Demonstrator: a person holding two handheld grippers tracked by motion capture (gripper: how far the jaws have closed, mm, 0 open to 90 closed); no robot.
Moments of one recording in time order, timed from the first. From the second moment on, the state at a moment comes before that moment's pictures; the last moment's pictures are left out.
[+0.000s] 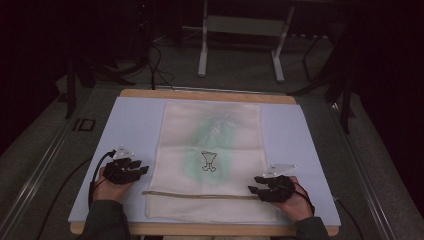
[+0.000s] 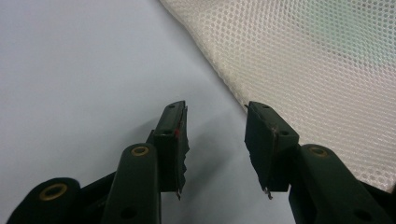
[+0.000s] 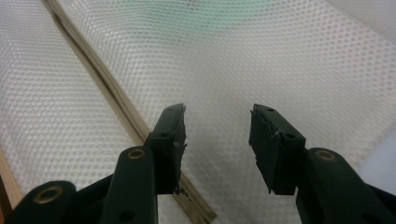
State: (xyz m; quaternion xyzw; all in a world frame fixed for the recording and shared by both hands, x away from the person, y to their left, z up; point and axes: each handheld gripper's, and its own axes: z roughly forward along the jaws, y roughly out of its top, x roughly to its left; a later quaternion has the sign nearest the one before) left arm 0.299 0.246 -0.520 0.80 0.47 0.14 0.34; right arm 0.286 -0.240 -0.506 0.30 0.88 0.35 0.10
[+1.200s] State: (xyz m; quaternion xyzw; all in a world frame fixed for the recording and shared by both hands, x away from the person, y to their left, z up) left arm 0.298 0.245 -0.519 0.81 0.46 0.13 0.35; right arm 0.290 -0.168 -0.493 0.22 0.91 0.35 0.08
